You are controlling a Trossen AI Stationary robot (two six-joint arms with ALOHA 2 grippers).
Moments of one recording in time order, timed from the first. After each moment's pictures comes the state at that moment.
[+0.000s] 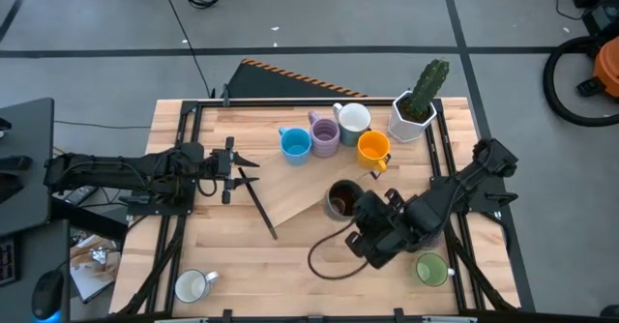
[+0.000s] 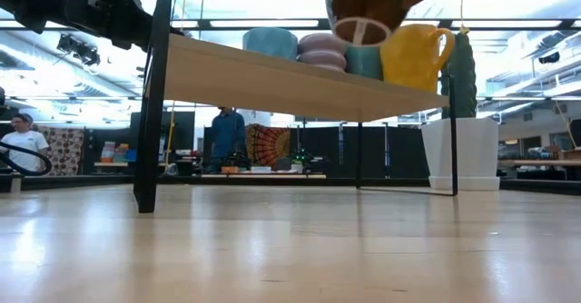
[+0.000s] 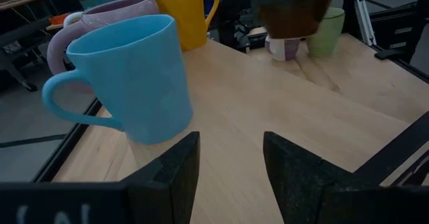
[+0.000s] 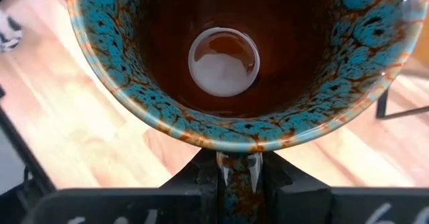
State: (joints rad) left arm 0.08 0.65 0.37 0.07 0.01 0.20; right arm 0.59 1.71 1.69 -1.30 0.54 1.34
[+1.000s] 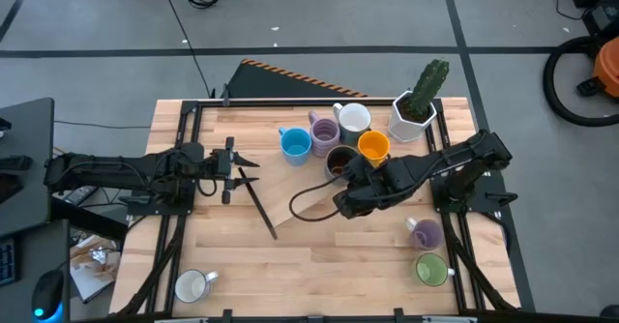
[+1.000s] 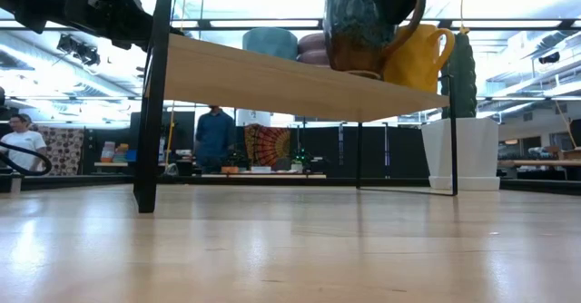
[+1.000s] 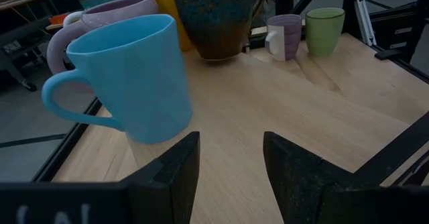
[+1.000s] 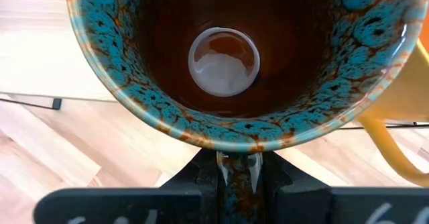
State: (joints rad) left arm 0.08 0.65 0.37 0.07 0.02 0.20; right arm 0.33 1.70 1.70 -1.39 0.46 1.28
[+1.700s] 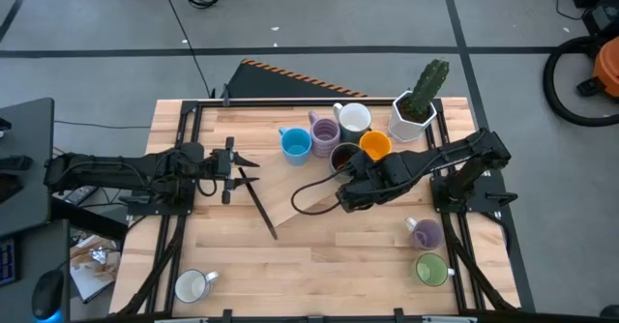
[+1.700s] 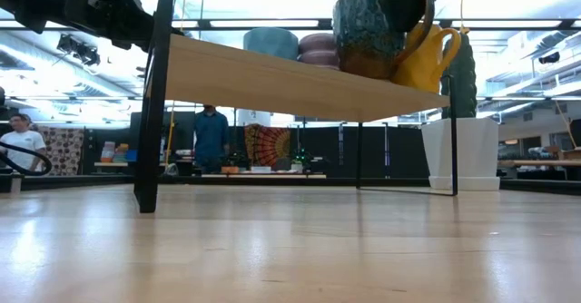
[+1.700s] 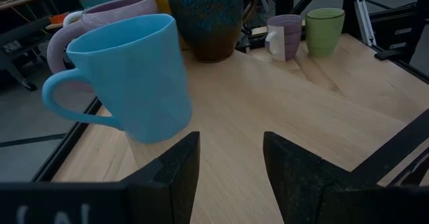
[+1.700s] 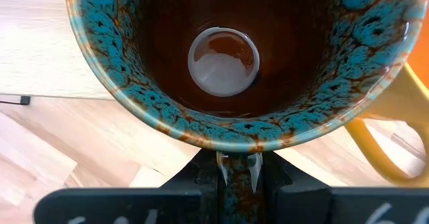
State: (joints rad) left arm 0.08 0.65 0.37 0.07 0.02 0.20; right arm 0.29 1.70 1.70 -1.46 0.42 1.28
